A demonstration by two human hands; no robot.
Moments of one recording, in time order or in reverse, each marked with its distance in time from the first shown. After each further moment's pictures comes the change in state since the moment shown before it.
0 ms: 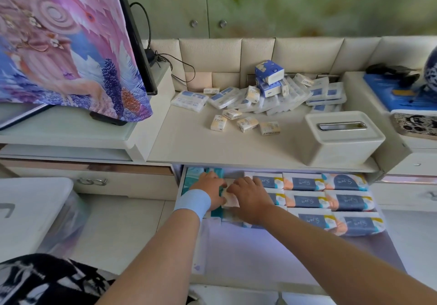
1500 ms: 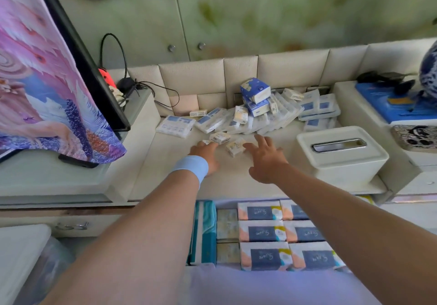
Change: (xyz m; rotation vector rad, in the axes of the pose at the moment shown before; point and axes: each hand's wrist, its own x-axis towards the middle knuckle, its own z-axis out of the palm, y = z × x) left_hand 0.093 0.042 -0.132 0.073 0.161 -0.124; right_hand 0.088 0.116 -0.093 0.011 0.038 0.354
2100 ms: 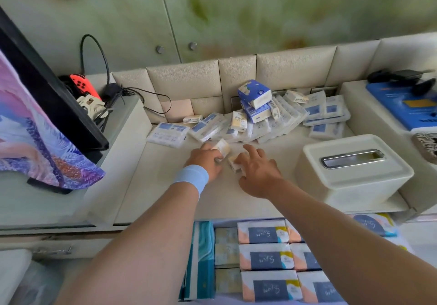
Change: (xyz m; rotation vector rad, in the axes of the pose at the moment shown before) left_hand 0.073 -0.006 0.023 -0.088 0.149 0.129; right_hand 0.043 -0.002 0.028 0.149 0.045 -0.072
